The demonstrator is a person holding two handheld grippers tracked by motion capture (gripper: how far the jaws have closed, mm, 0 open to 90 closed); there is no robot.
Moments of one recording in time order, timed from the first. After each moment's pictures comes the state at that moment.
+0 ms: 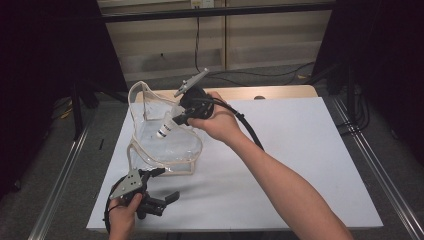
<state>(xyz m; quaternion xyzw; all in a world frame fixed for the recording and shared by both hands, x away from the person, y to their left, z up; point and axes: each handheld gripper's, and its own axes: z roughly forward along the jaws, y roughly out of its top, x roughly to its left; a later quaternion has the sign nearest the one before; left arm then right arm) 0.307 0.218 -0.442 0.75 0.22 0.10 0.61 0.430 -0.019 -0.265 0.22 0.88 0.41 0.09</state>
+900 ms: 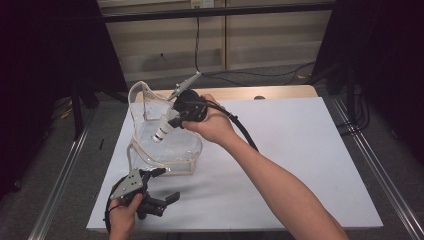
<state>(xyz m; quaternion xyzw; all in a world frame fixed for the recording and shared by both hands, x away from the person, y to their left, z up) 0.307 0.217 -0.443 0.75 0.22 0.10 0.61 0.429 -0.004 -0.270 0.21 0.89 0.40 0.09</state>
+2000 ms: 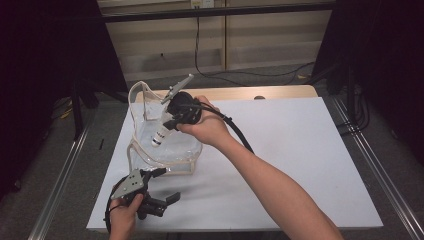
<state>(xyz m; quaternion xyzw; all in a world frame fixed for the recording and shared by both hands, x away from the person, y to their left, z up) 0.307 0.216 -0.443 0.76 0.22 0.10 0.61 0.425 0.009 -0.270 0.20 0.89 0.40 0.09</state>
